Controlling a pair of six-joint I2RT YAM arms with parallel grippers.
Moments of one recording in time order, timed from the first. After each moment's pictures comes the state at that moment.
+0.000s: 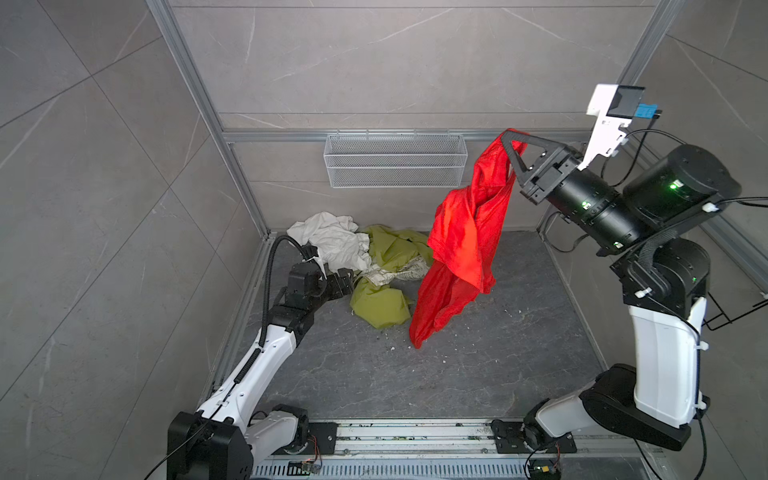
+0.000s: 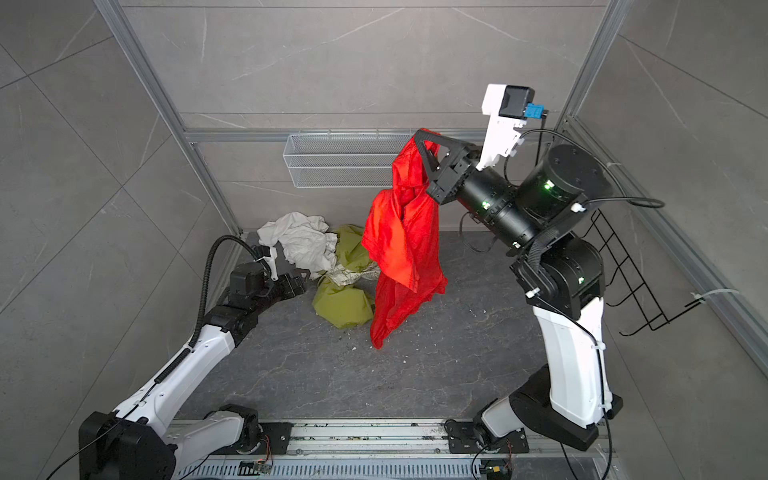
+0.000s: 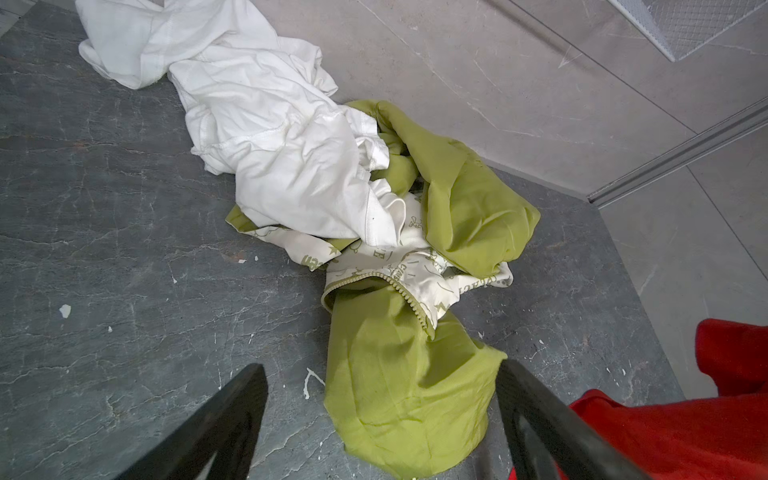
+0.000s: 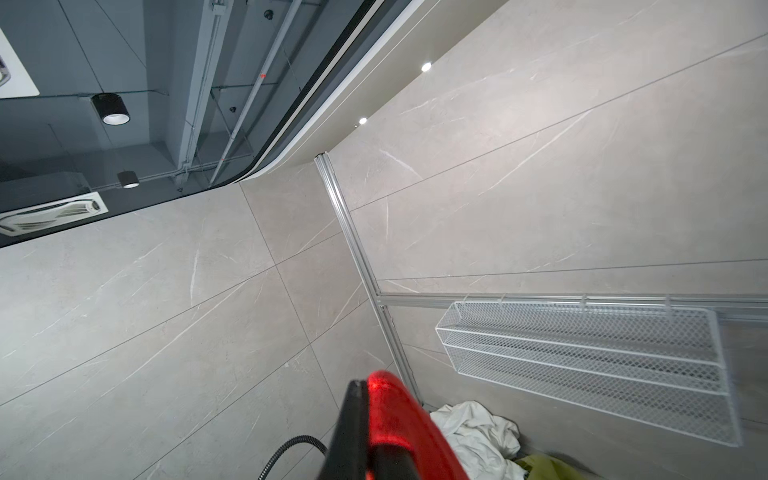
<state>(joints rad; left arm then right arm) -0.27 1.12 0.85 -0.23 0.09 -0.45 0.59 1.48 2.48 -0.69 -0.11 0.39</state>
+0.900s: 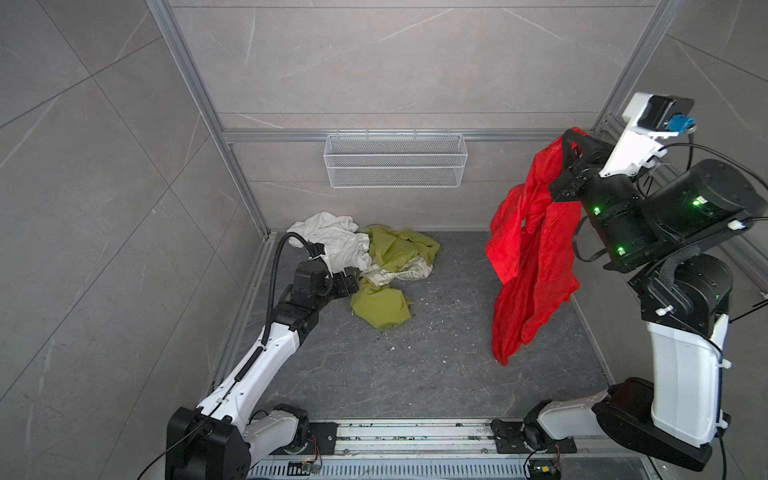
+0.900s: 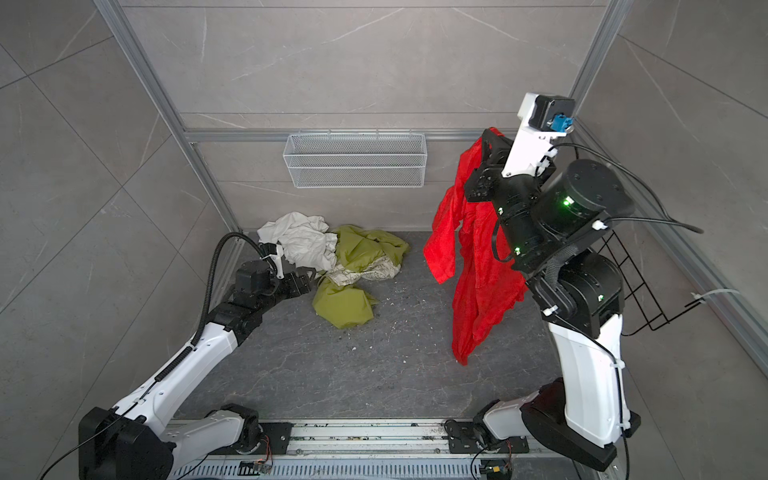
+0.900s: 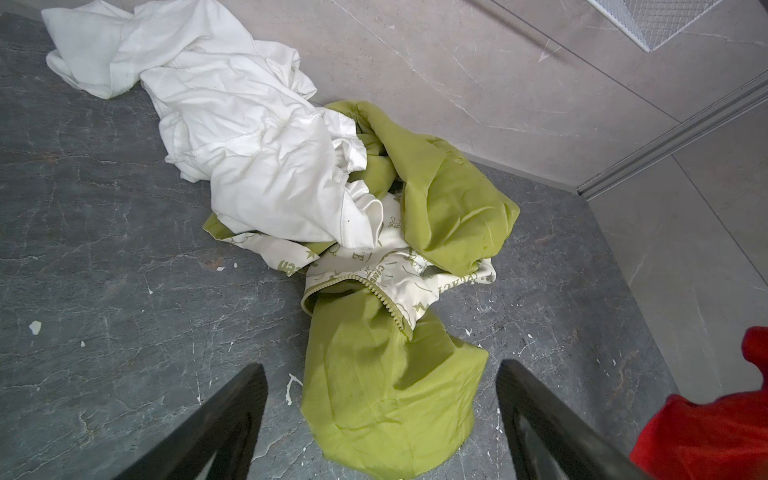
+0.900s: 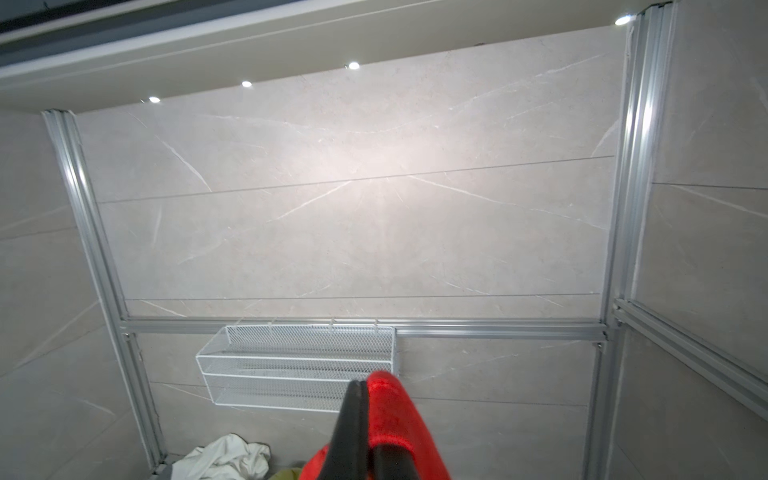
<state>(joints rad) -0.32 1.15 0.89 -0.23 0.06 -0.45 0.59 1.40 2.31 -0.65 0.47 -0.08</state>
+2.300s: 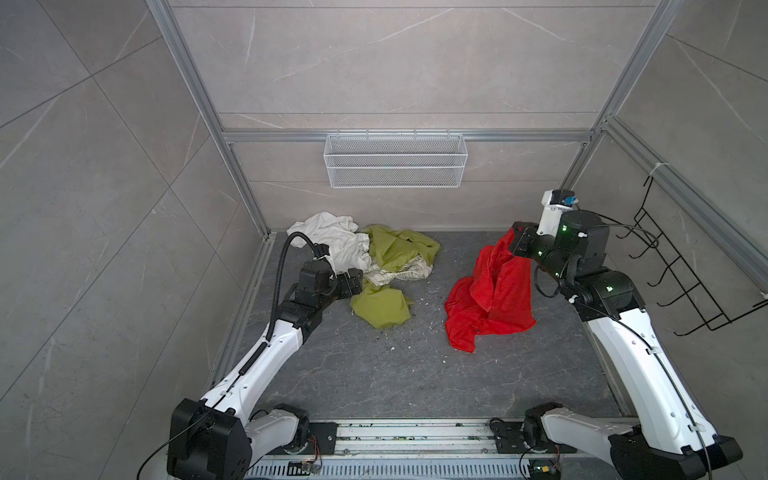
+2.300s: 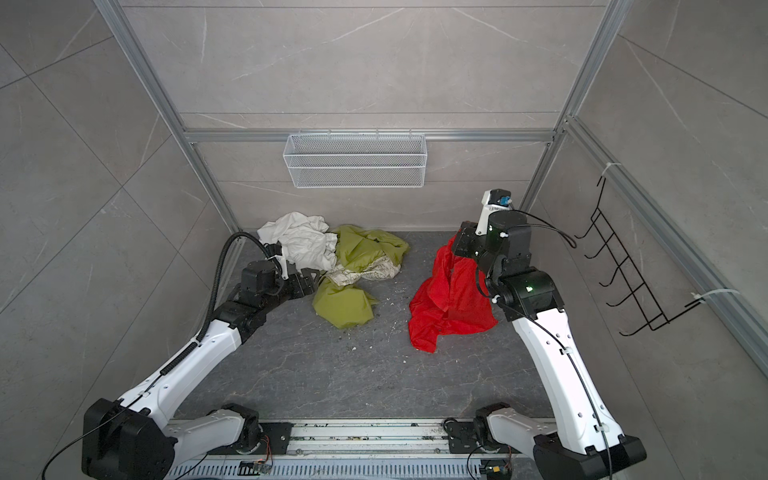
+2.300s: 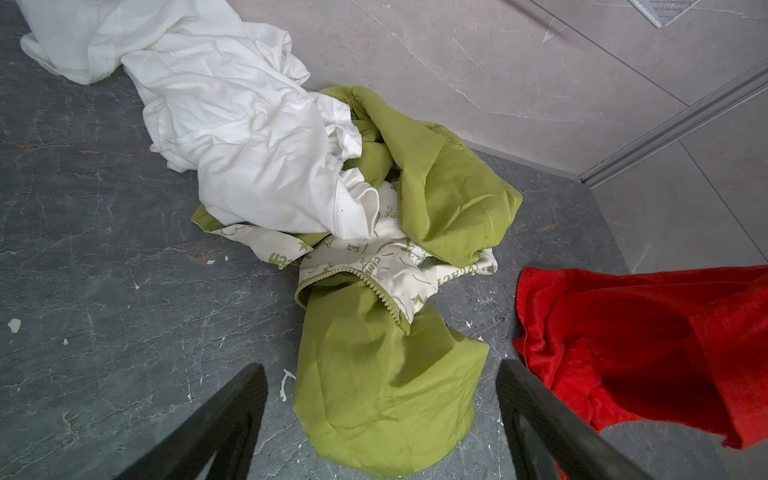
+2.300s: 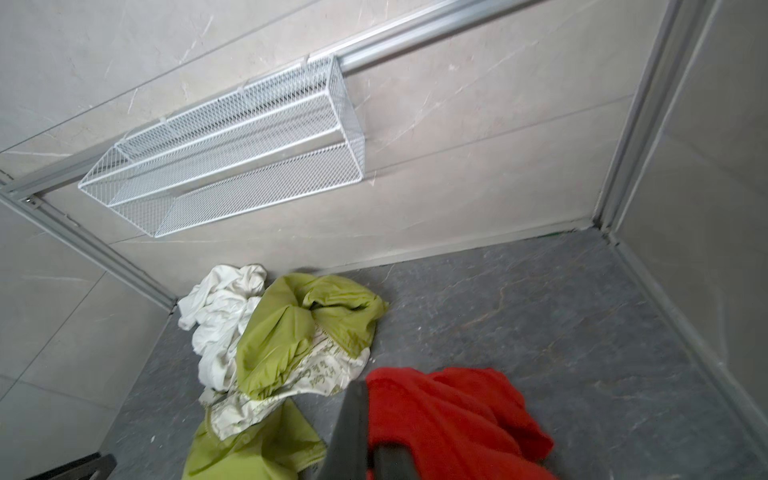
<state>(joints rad) -0.35 1.17 0.89 -0.22 0.06 -0.45 0.26 1.17 1.45 -0.62 0.07 0.37</state>
